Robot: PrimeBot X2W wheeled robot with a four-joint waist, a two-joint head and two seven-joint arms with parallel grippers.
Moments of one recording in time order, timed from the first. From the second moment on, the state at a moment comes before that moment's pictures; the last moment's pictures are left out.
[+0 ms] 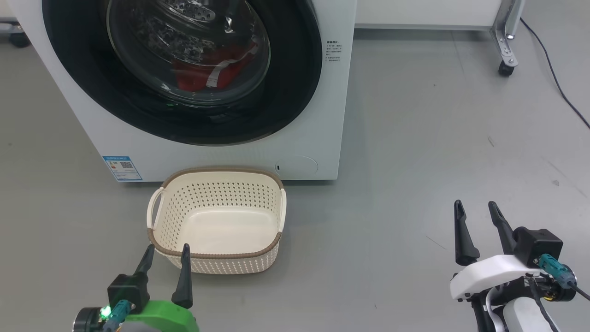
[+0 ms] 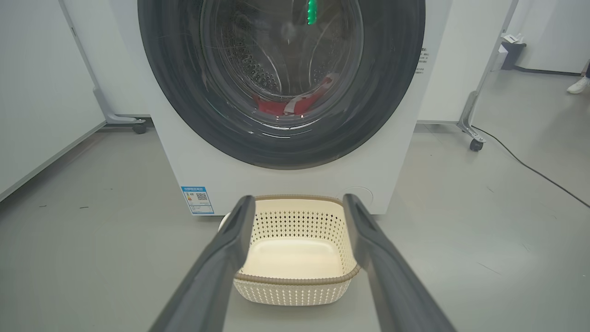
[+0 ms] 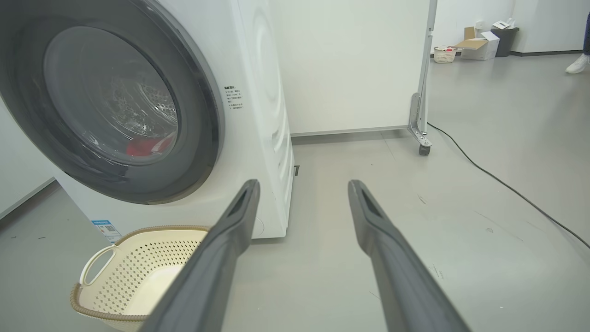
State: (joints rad) left arm -0.06 0.03 -0.19 0.39 -0.32 0.03 -0.25; right arm -0.03 -0.10 0.14 0.23 0.37 0.02 -0.18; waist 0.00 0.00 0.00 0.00
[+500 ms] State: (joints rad) left arm -0.11 0.03 -0.22 0.37 -0.32 0.03 -0.25; right arm -0.10 -0.07 0.04 0.19 0.57 0.04 -0.18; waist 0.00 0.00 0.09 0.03
